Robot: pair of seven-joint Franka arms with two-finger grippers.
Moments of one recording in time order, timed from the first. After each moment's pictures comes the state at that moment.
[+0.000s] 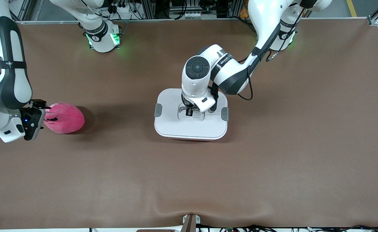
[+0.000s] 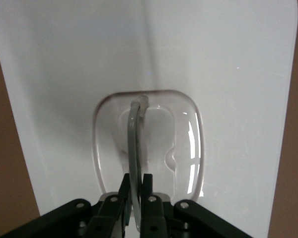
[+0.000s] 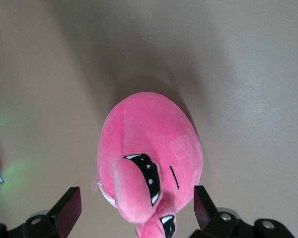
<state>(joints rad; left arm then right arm) -0.62 0.62 -0.21 -1.39 0.02 2.01 -2.24 -0.09 0.37 -0.09 -1.70 -0.02 1.75 -1.36</state>
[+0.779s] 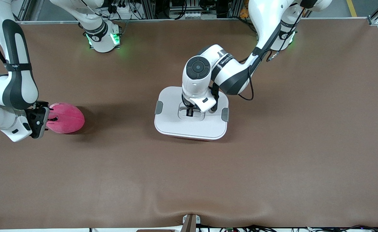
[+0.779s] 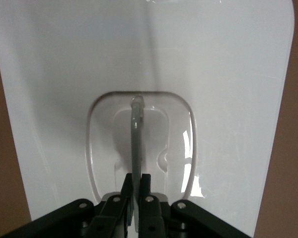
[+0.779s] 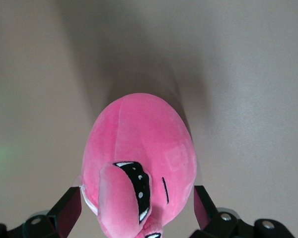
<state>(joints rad) -0.62 0.62 -0.20 -1.38 0.02 2.01 -2.25 -0.09 0.37 -0.10 -1.75 -0.02 1.83 -1.50</state>
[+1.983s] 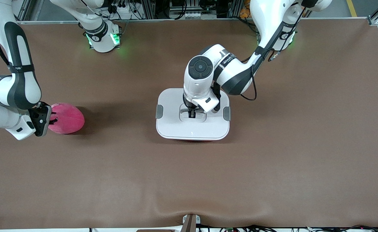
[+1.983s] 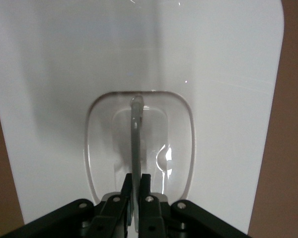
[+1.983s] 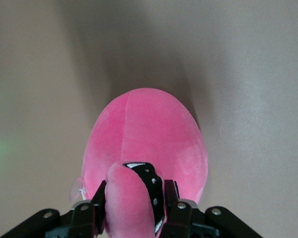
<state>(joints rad) -0.62 0.61 -0.19 -1.37 0.02 2.01 -2.31 -0.10 0.37 -0.10 -1.81 -0.02 1.87 -1.52</state>
